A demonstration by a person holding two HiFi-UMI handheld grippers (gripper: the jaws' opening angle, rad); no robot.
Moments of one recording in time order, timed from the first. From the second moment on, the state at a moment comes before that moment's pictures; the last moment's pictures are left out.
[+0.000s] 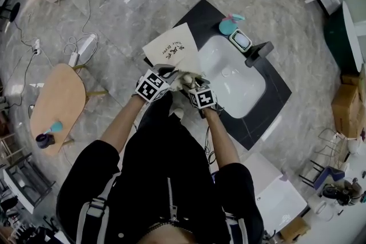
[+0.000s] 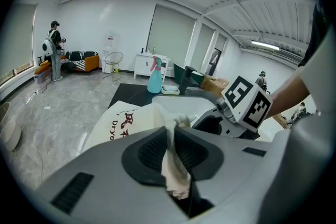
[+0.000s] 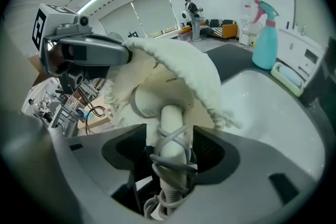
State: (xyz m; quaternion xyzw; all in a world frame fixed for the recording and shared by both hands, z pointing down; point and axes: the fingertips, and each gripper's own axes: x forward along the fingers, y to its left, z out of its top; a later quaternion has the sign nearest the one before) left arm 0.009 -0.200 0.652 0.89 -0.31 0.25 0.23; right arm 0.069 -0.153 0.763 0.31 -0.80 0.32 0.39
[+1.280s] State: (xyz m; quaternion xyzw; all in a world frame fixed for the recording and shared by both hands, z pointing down) left arm 0.002 -0.203 0.662 0.89 -0.30 0.25 0.25; right arm 0.057 -0.152 0.799 0.27 -0.76 0.29 0.51
